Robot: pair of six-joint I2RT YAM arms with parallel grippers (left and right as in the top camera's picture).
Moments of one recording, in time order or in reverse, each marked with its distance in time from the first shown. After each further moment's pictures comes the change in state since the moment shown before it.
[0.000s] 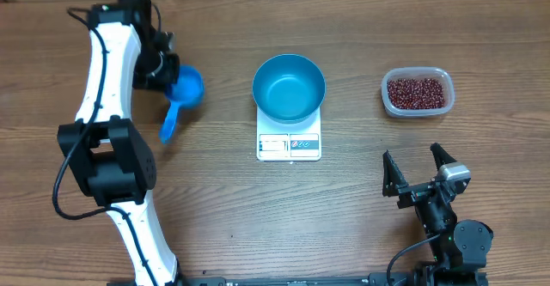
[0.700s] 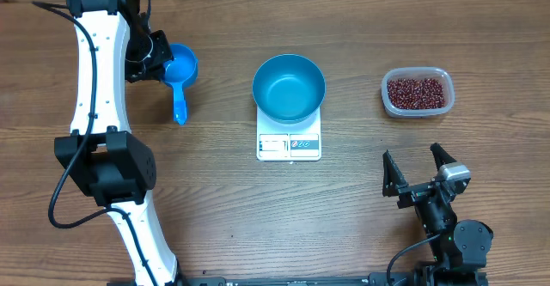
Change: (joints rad) left arm 0.000 0.000 0.218 -0.176 0.008 -0.397; right arm 0.000 0.000 0.000 0.000 0.000 0.000
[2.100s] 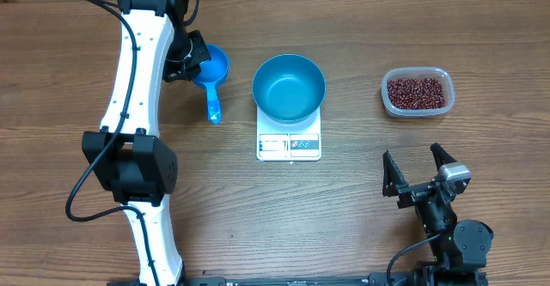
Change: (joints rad) left arm -0.171 0.000 0.000 0.000 -0.072 -0.201; right arm 0.000 0.000 0.000 0.000 0.000 0.000
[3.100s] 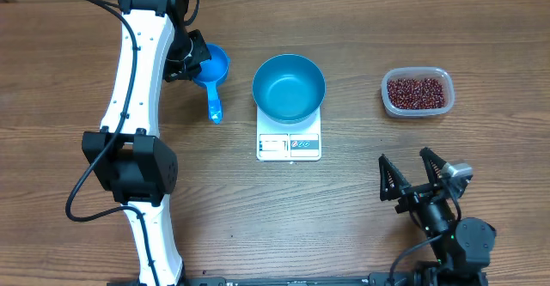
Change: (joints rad) left arm -0.003 0.000 0.000 0.003 0.001 -0.015; right arm 0.000 0.005 0.072 -0.137 -0.074 0.193
